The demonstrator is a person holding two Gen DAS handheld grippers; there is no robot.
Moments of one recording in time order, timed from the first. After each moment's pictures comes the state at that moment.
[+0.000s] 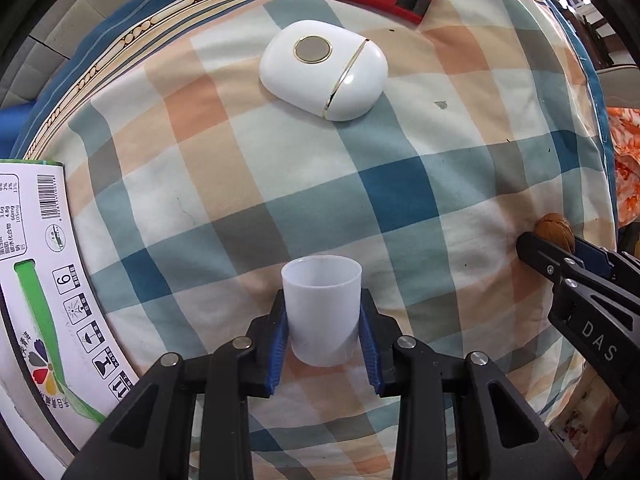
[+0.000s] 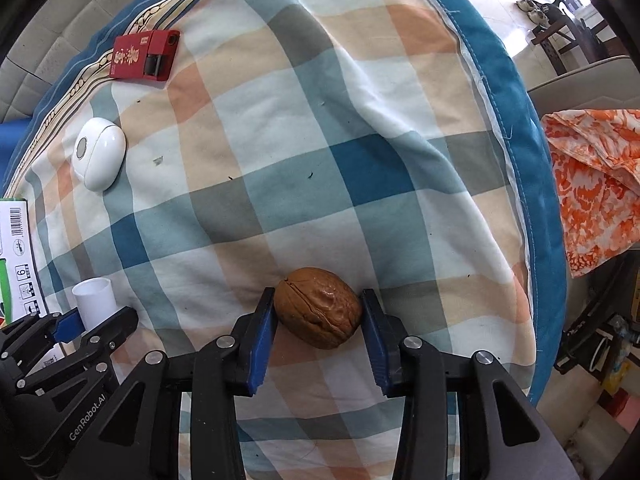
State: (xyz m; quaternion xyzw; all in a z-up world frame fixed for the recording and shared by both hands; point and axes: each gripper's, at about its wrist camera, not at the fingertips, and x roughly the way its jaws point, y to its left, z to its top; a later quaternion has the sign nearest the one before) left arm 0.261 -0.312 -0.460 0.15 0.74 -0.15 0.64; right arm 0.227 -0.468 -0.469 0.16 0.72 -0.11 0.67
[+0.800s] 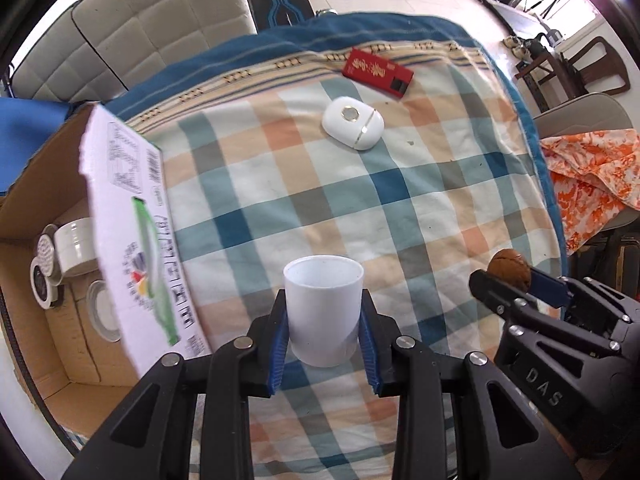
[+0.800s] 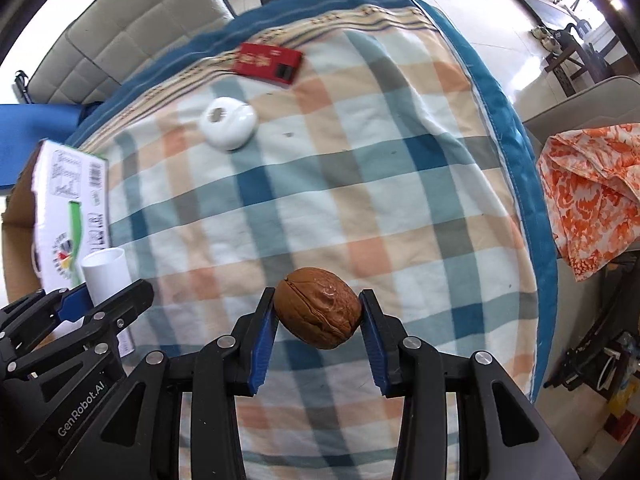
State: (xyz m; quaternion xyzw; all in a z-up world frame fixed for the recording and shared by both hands) left arm 0.219 -0.242 -0.340 0.10 0.68 -0.17 0.71; right arm 0.176 -0.385 -0.373 0.16 0.68 -0.07 0.72
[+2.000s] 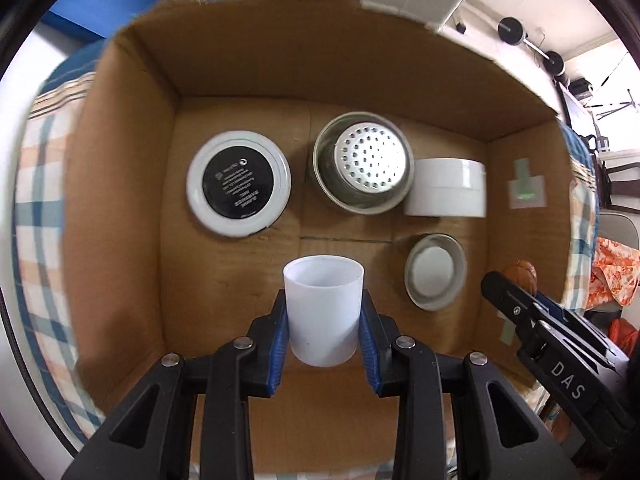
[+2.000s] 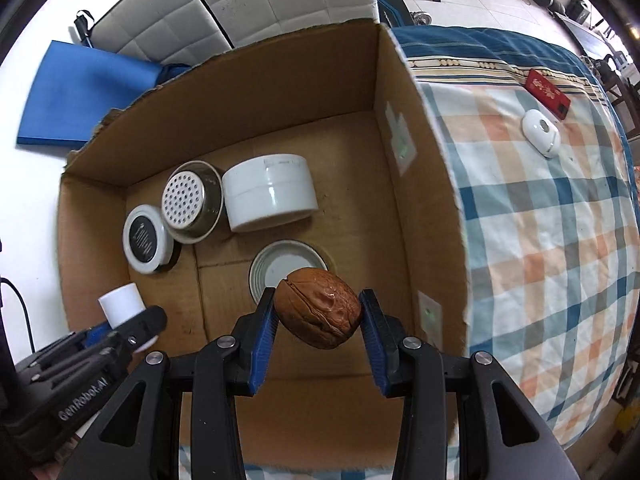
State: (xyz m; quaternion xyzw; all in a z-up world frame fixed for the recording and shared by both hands) left arm 0.286 0.084 -0.377 -0.05 0.72 -0.08 0.69; right arm 0.267 -0.088 -0.362 0.15 0.67 -0.04 0.72
